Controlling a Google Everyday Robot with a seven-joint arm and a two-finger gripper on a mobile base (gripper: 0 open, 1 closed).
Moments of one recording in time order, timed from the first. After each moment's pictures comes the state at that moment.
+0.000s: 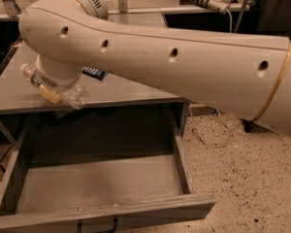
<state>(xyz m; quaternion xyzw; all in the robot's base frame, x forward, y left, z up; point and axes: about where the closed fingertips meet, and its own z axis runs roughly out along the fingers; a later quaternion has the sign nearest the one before) 0.551 0.220 0.883 -0.57 0.76 0.06 0.31</state>
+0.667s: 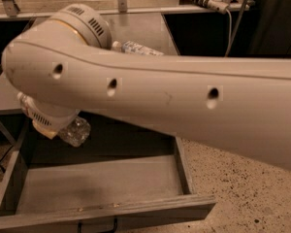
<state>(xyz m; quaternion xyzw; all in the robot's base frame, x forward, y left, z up) 0.458 0.204 0.873 -0.54 0.79 0.08 0.28</state>
